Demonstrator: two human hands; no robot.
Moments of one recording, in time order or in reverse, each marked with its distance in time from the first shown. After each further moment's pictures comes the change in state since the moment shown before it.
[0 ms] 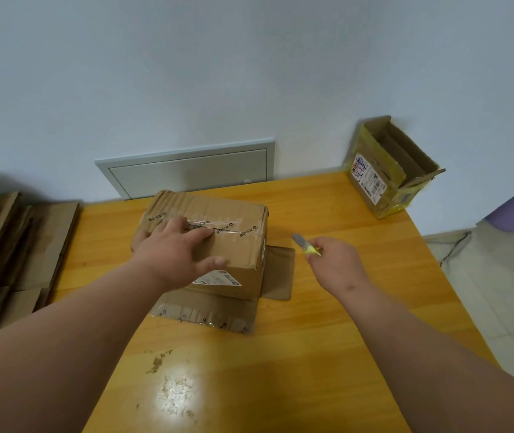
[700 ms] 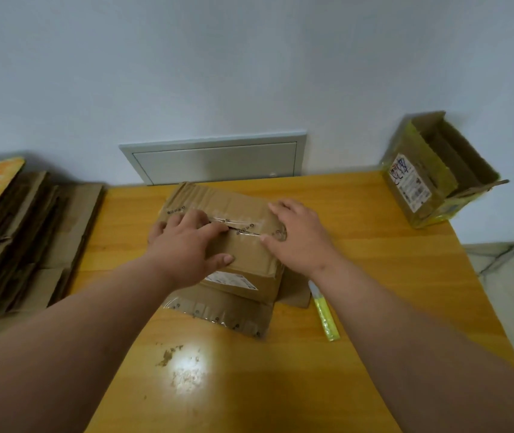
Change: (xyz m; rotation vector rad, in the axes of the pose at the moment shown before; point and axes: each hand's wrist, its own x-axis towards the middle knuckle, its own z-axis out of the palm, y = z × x) left_hand 0.008 -0.006 0.001 -0.018 0.008 -0.002; right_hand 0.044 -0.077 0.030 -0.033 -0.100 -0.439
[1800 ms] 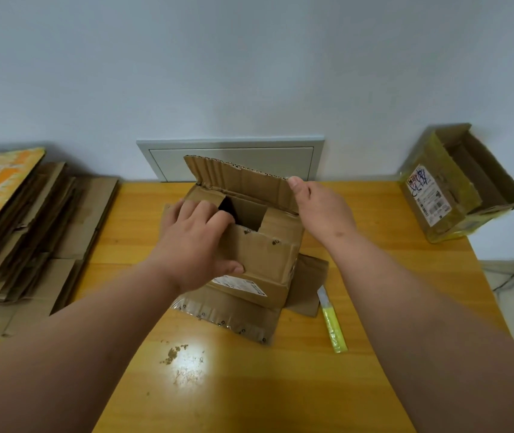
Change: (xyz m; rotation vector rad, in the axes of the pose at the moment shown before) left_hand -0.013 0.001 -0.018 0.018 0.219 0.110; right_hand 0.045 -0.010 -0.029 0.066 0.094 0.135
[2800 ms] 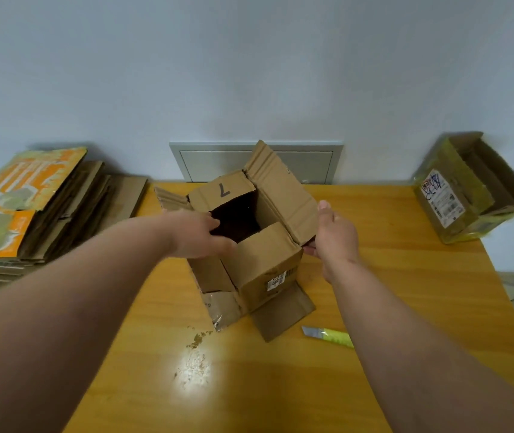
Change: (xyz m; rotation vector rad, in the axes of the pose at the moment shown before) left_hand -0.022 -0.034 -0.052 -0.069 -0.577 -0.287; right_hand -0.062 -0.019 0.039 0.797 0.153 0.421
